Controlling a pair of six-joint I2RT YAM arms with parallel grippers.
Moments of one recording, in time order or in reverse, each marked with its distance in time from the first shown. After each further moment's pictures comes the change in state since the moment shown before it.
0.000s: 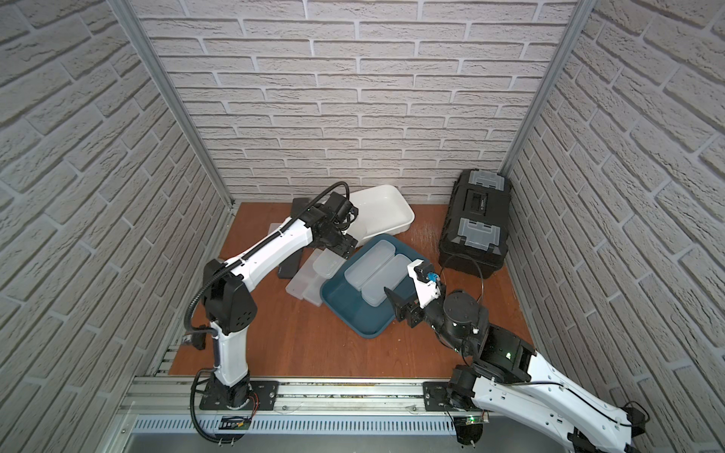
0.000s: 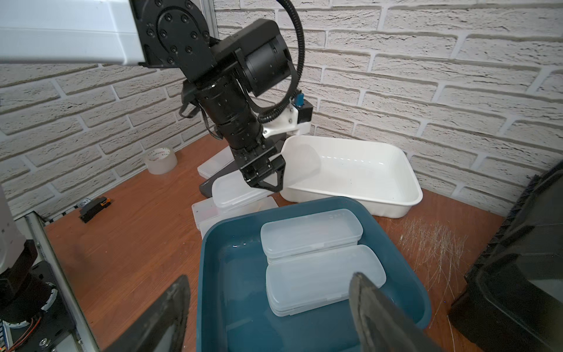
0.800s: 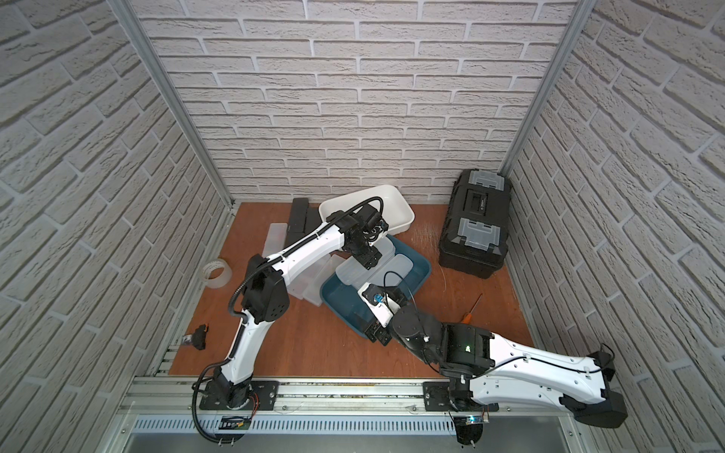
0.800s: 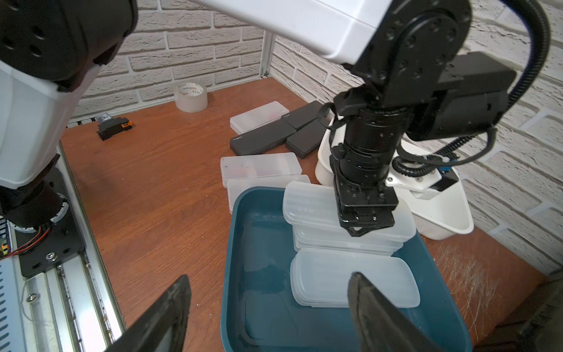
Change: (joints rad) left arm -0.086 0.257 0.225 -0.041 0.069 0.097; right arm 0.317 0.243 0.014 0.040 0.161 -0.090
